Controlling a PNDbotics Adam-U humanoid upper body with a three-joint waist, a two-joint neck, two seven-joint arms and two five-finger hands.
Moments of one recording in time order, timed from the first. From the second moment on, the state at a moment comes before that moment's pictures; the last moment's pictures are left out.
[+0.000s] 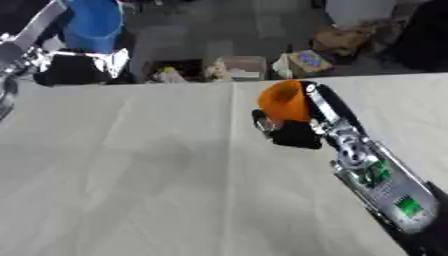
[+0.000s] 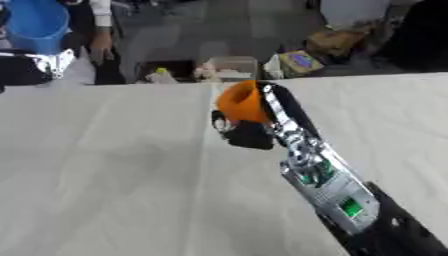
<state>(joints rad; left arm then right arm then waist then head) -1.02 0.72 -0.37 -1.74 -0.54 0.21 -0.12 -0.80 -0.43 0.43 -1.64 0.14 0.60 -0.20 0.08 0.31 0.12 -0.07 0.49</state>
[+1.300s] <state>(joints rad) -1.13 0.65 -0.48 -1.72 -0.75 0.12 -0.36 -0.85 -0.32 0.43 -1.45 0.14 0.57 -0.29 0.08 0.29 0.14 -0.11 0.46</state>
